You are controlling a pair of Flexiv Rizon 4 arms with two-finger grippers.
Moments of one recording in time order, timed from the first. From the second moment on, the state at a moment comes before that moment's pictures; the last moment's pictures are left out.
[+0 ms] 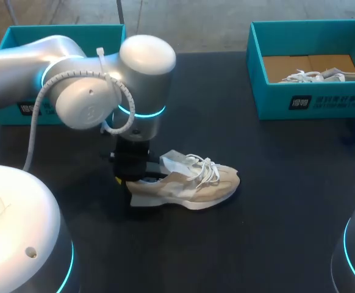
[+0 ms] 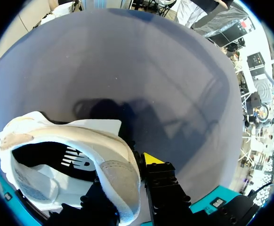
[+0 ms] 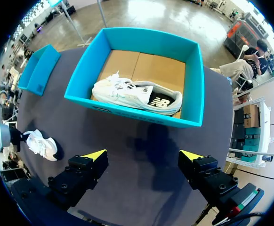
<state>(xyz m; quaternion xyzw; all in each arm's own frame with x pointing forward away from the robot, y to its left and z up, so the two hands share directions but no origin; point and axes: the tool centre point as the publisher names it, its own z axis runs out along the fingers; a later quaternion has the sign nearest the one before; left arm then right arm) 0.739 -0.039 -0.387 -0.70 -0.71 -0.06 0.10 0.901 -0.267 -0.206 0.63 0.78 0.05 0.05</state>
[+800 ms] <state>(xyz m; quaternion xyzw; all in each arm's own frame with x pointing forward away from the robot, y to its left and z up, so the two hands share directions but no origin) 0.747 -0.044 -0.353 -0.67 -0.74 -0.04 0.07 0.901 -0.267 -0.206 0.63 0.78 0.05 0.05</state>
